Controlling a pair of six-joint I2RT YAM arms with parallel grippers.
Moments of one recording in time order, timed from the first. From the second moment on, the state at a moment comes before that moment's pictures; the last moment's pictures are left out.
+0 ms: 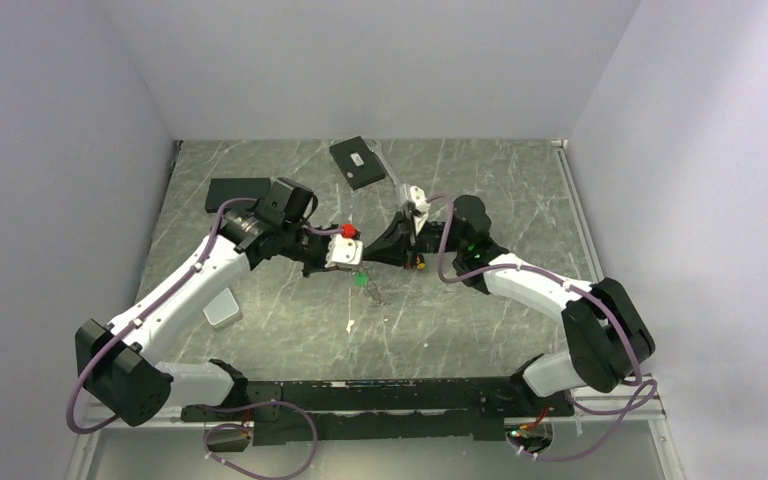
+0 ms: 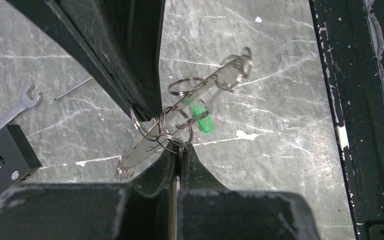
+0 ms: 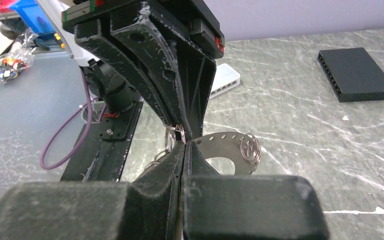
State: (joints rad) left arm -0.58 1.28 1.20 -0.84 0.72 1.02; right arm 0.60 1.42 0.79 0.68 -1.04 0.14
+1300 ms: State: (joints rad) left arm -0.52 1.26 1.18 -0.72 0.77 0.83; right arm 0.57 1.42 0.71 0.99 -1.09 0.34
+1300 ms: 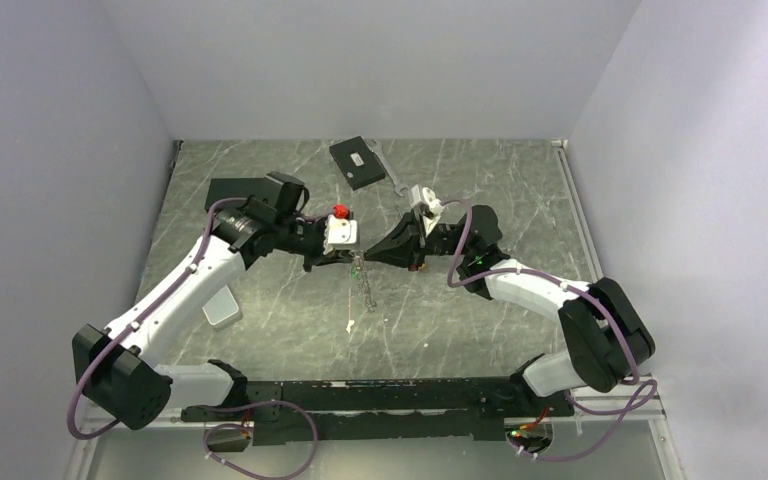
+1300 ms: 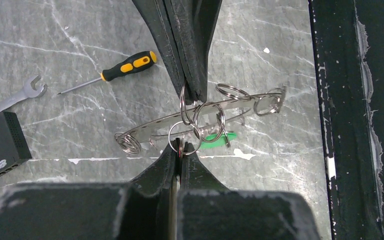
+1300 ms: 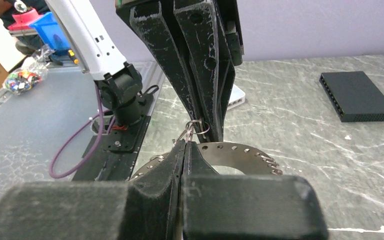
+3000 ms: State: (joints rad) left arm -0.62 1.47 1.47 -0.99 0.59 0.63; right arm 0.46 1.35 0.87 0.37 -1.05 -0.05
